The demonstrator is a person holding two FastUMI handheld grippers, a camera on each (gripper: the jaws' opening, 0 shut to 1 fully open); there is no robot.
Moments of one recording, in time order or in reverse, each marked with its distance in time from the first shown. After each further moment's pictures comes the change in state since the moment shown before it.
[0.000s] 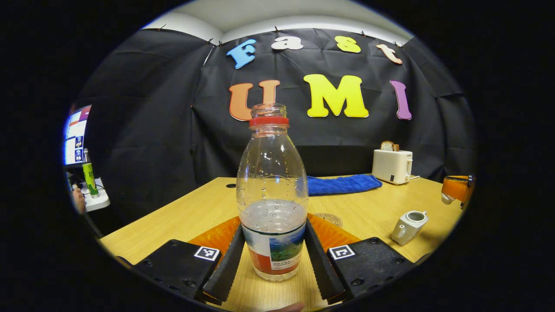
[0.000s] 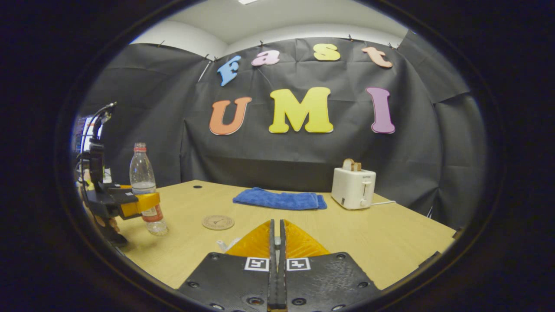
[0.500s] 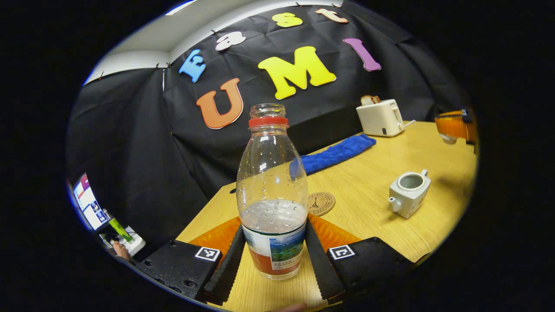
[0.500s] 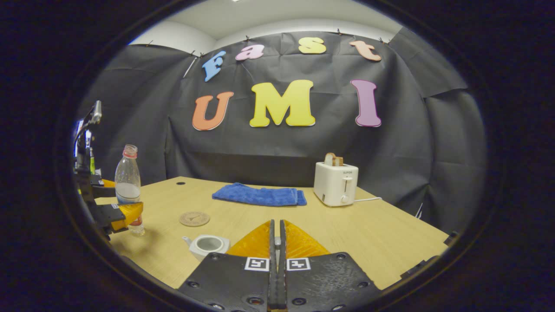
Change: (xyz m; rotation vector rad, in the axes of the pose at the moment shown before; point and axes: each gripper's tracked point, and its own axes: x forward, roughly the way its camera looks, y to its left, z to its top) left arm -0.010 -0.040 -0.004 0.435 0.085 0.023; right arm 0.007 -0.063 0.007 0.047 0.024 -0.082
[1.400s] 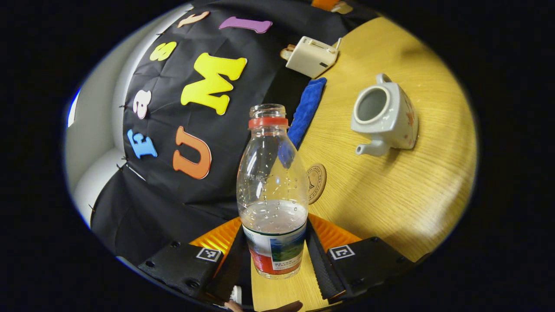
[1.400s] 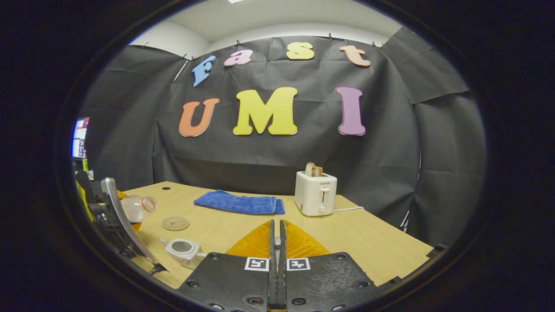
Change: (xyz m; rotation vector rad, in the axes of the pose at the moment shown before) left arm 0.005 -0.030 0.010 0.783 0.067 0.052; right arm -0.004 -0.050 0.025 -0.019 -0.033 -0.064
